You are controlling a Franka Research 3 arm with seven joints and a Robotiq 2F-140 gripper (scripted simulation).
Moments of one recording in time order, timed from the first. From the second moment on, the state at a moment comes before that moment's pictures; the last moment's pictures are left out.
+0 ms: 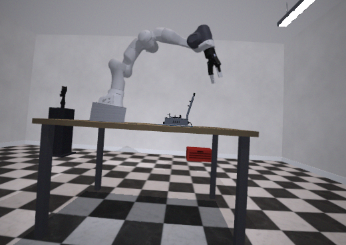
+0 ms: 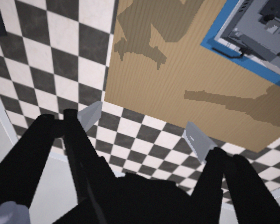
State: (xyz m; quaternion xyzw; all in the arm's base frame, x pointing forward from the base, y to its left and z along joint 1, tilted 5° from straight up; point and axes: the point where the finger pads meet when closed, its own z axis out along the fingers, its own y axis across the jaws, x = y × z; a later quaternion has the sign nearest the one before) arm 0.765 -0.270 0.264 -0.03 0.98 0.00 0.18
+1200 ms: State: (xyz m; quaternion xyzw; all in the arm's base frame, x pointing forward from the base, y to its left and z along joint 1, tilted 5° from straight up) arm 0.729 -0.181 0.304 -0.34 0.93 -0.02 0.13
